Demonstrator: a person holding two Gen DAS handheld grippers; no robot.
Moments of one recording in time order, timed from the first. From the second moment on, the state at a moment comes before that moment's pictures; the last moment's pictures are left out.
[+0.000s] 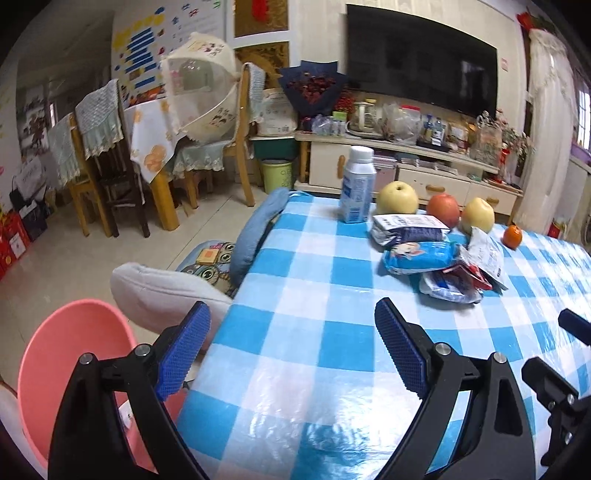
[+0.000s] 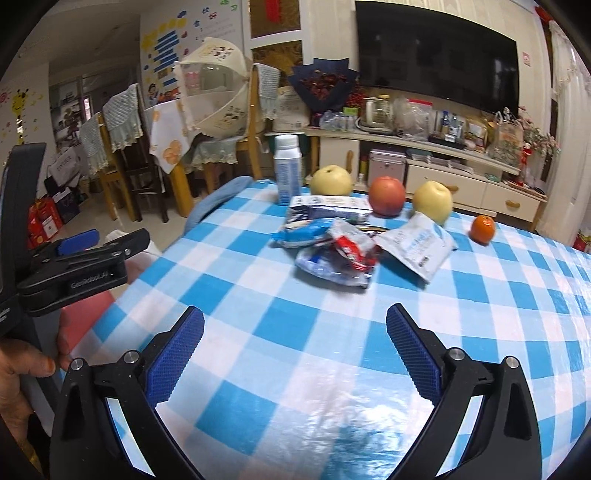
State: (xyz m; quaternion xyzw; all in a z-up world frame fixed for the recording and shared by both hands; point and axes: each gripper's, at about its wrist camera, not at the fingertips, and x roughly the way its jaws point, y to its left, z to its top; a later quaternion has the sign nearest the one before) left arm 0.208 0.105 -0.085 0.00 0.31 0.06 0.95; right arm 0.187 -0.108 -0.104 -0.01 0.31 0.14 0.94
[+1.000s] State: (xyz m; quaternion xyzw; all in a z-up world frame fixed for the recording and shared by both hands) left arm 0.228 0.038 -0.104 0.07 0.32 0.04 0.95; right arm 0.210 -0.177 -0.123 -0.02 0.32 0.06 0.94
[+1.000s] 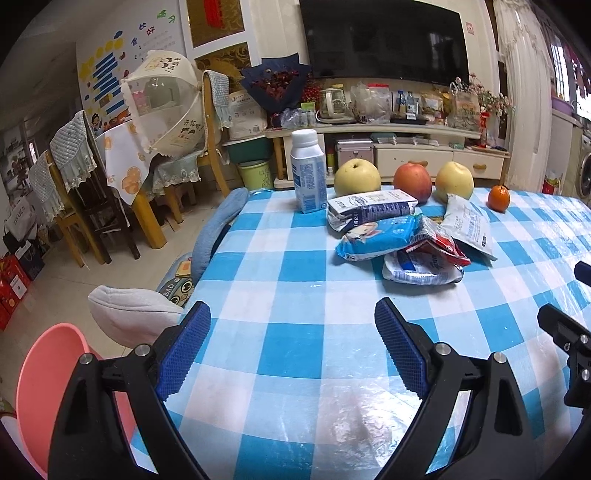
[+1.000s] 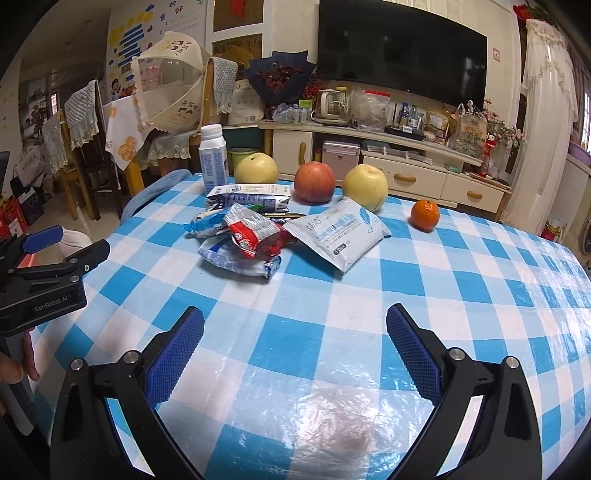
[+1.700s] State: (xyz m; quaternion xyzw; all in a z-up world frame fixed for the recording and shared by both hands) left arm 0.383 -0.020 -0.077 -0.02 0.34 -0.05 0.94; right arm 0.226 -0.249 -0.130 0.08 0.39 0.06 0.91
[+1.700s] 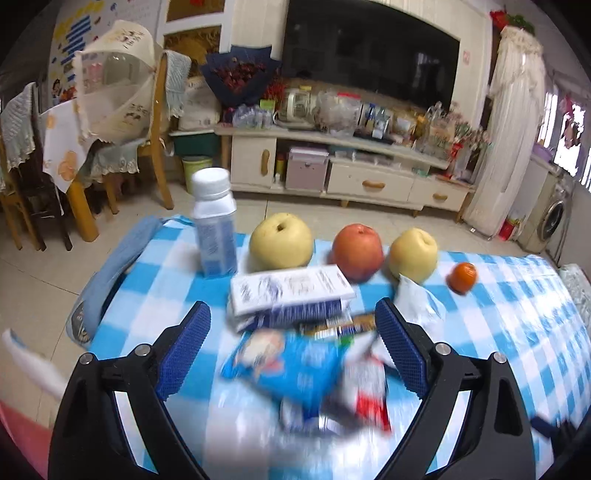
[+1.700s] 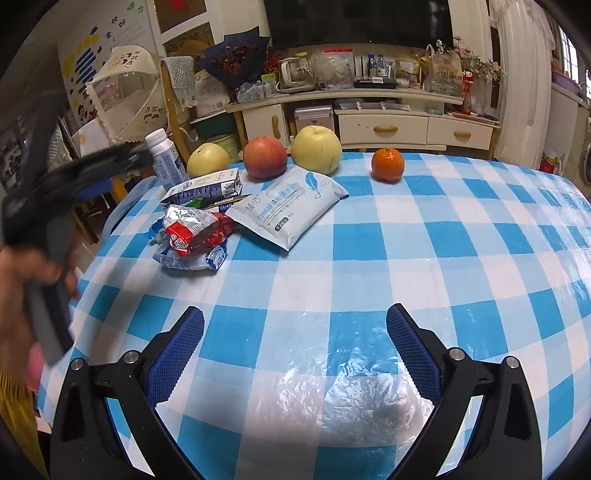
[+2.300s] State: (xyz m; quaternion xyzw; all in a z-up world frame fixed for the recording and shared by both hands) left arm 0.502 -0.019 -0.144 -0.02 0.47 0.01 0.88; right arm 0.231 -0.284 -0.143 0.10 0.42 0.06 0.90
